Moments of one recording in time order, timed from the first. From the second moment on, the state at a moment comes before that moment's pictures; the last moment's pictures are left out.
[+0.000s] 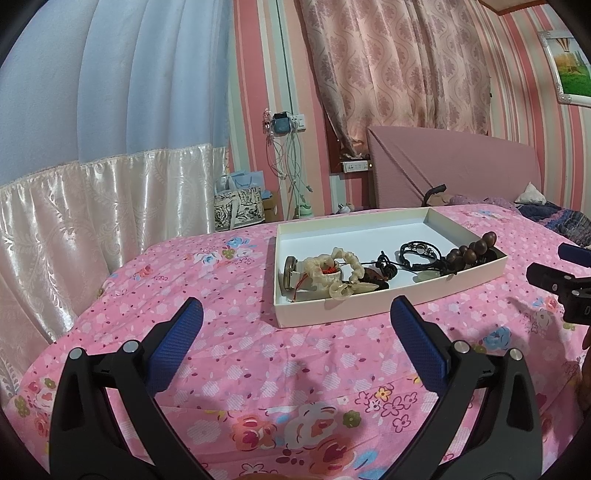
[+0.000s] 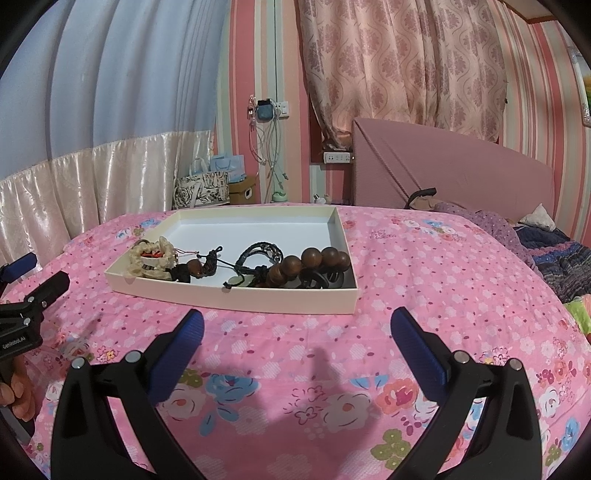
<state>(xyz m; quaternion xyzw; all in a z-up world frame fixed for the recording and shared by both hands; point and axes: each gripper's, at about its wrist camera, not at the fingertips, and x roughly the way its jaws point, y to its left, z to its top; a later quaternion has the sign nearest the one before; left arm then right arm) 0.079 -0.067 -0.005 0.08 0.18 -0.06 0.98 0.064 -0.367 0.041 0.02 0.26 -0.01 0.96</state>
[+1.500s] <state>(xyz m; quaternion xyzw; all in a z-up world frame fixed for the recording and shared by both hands) 0.080 -0.068 -0.005 0.07 0.18 -0.05 0.98 0.062 -0.367 0.043 0.03 0.26 -0.01 0.97</state>
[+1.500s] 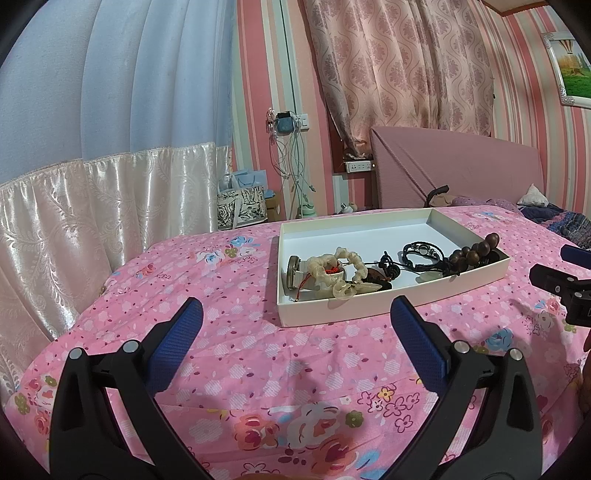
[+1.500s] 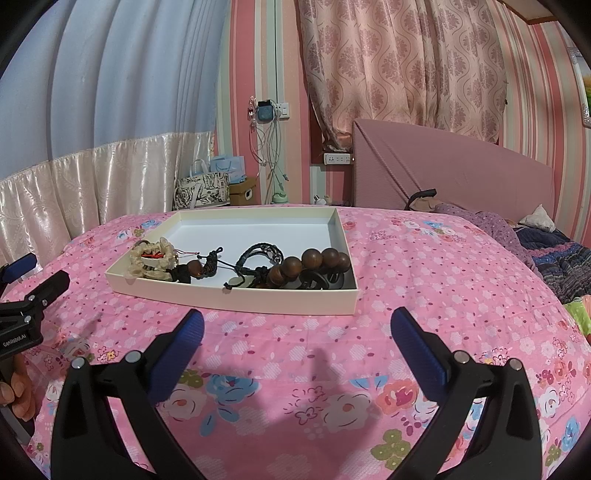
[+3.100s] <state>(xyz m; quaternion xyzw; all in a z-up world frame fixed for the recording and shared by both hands) 0.079 -0.066 -0.004 0.07 0.18 -0.05 0.98 0.063 -0.367 0.043 0.02 0.26 -0.01 0.96</state>
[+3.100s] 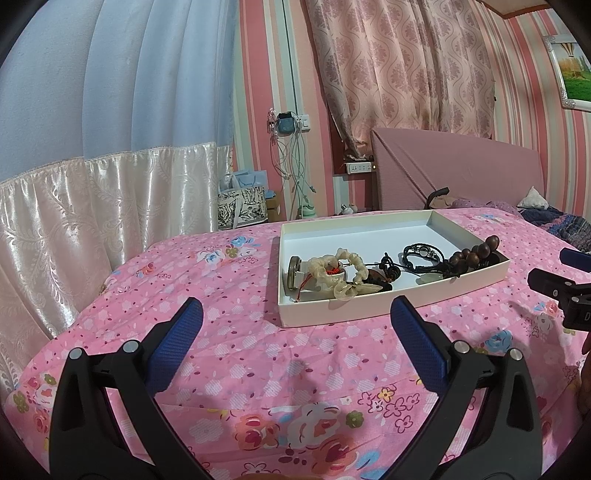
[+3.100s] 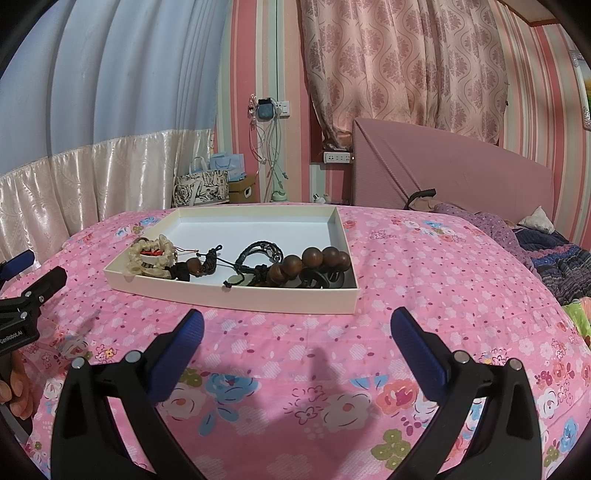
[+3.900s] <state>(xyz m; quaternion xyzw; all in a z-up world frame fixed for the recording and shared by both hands) 0.079 -0.066 -0.004 0.07 0.18 -0.05 0.98 0.062 -0.369 0.043 0.02 0.26 -0.01 0.96</state>
